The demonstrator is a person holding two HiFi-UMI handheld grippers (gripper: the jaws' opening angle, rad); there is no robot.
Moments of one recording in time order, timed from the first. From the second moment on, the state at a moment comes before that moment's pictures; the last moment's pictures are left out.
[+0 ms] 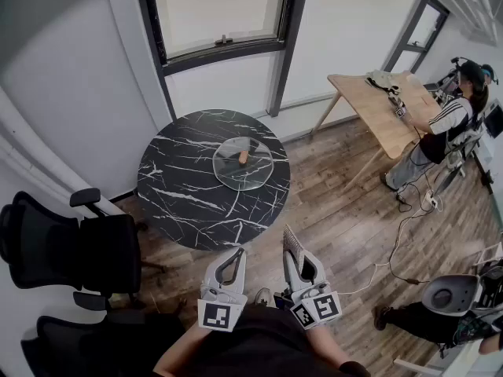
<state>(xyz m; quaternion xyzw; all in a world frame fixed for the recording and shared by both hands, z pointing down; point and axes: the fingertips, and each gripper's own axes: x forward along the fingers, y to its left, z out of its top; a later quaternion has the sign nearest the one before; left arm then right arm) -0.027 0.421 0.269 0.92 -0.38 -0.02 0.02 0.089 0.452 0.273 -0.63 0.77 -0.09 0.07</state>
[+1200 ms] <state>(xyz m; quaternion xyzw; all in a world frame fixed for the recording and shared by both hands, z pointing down) 0.011 0.448 0.278 0.89 -0.46 -0.01 0.01 0.139 0.465 0.284 -0.60 0.79 -0.11 0.09</state>
